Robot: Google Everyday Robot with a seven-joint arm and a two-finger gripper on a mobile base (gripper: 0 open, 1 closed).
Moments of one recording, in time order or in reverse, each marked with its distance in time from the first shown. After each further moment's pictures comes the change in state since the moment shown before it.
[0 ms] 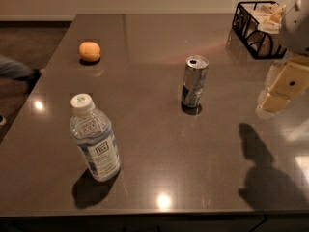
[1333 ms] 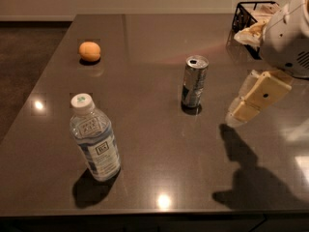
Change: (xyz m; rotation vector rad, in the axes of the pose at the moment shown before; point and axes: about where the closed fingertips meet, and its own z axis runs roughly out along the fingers) arm -0.042 0.019 0.018 -0.040 -0.255 0.036
